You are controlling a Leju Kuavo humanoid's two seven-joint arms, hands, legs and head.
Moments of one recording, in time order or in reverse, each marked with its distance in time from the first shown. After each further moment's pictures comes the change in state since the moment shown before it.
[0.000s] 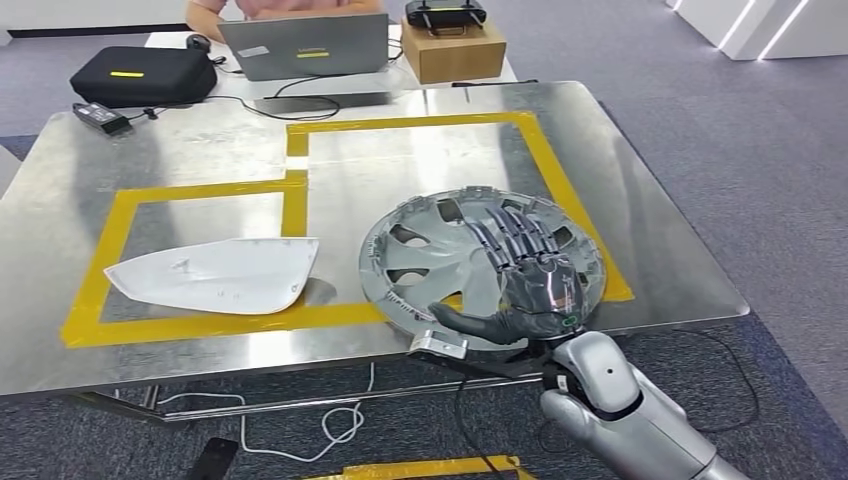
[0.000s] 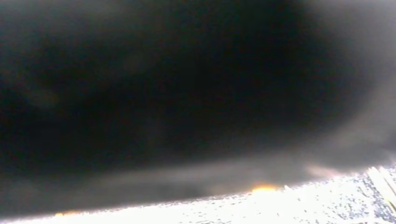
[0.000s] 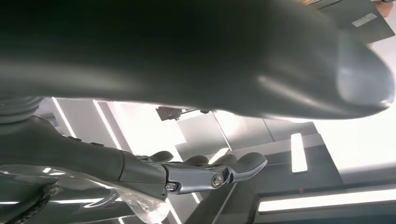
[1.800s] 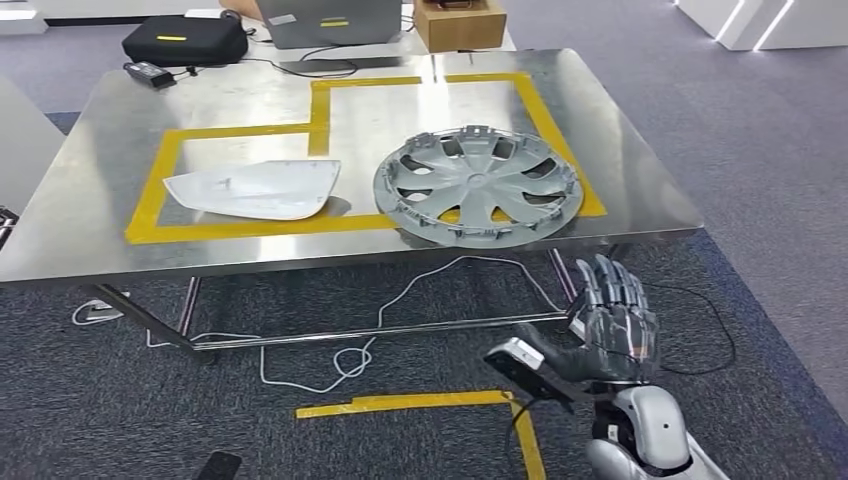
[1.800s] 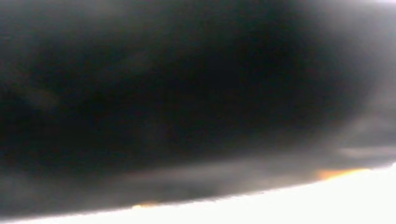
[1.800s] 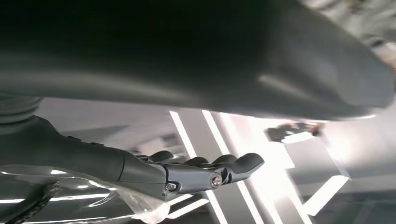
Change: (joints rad) left arm 0.104 -0.045 0.073 -0.146 -0.118 -0.052 0.026; right arm 0.328 -0.004 -0.243 -0.056 -0.008 -0.023 0.145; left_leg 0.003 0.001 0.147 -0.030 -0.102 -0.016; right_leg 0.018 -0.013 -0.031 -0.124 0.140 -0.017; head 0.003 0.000
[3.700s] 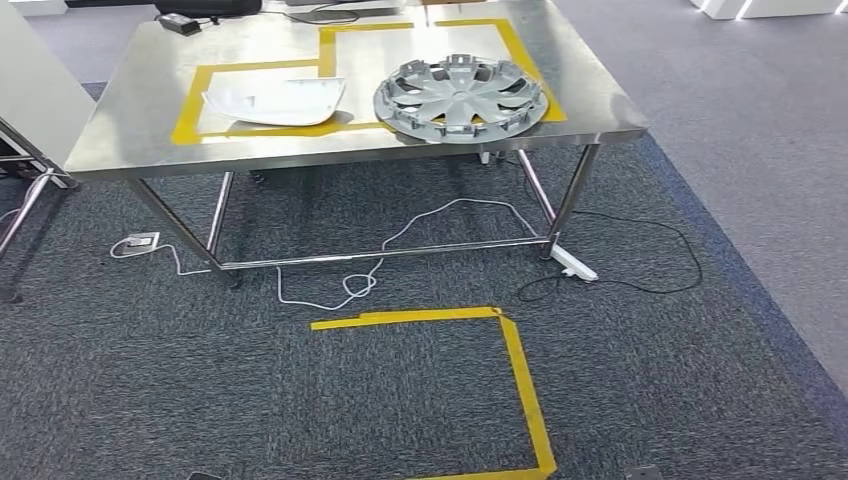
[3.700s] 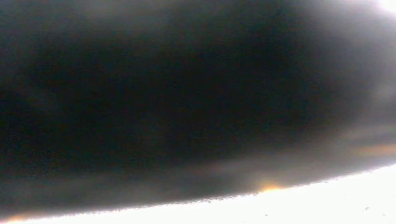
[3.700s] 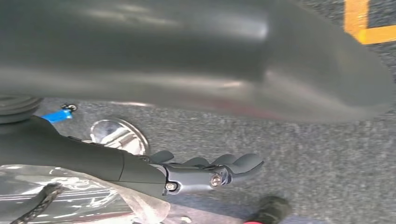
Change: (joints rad) left arm 0.090 -0.170 0.303 -0.290 -0.312 -0.108 -0.051; right arm 0.170 0.514 -1.123 0.588 -0.153 0.381 -0.167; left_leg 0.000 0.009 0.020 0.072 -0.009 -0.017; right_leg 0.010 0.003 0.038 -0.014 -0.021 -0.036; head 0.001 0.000
